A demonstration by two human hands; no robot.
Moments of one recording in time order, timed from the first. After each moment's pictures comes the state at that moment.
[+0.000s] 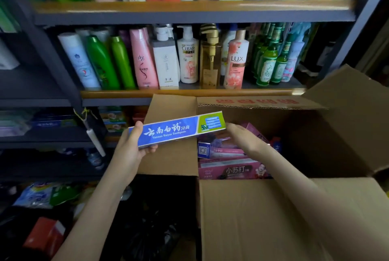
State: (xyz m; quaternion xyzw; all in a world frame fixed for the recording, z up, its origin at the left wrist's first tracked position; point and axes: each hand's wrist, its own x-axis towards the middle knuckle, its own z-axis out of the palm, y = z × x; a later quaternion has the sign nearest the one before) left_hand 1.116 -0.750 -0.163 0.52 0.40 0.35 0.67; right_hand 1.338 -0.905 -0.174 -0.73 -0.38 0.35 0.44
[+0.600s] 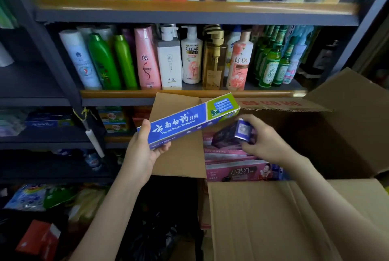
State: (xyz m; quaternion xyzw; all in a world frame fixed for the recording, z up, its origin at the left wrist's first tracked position) left_hand 1.125 -0.758 -0.155 0.43 0.40 0.37 0.72; right_hand 1.345 -0.940 -0.162 -0.76 -0.51 0.10 0.38
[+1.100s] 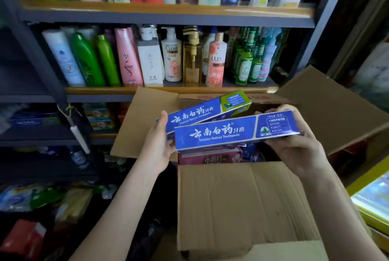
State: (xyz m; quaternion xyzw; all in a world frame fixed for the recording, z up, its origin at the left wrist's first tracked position) left_hand 1.166 -0.841 -0.146 0.46 0.35 0.28 0.77; right_hand 1.331 -1.064 -0.123 -0.40 -0.38 0.32 0.77
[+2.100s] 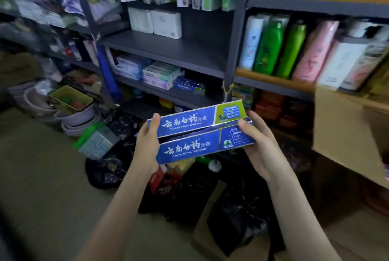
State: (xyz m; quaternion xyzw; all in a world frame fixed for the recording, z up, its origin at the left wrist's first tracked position) left_hand 0.771 -0.687 -0.167 0.35 0.57 0.47 0.57; right_hand 0.992 -0.761 -0.161 -0.46 -0.30 0.53 0.64
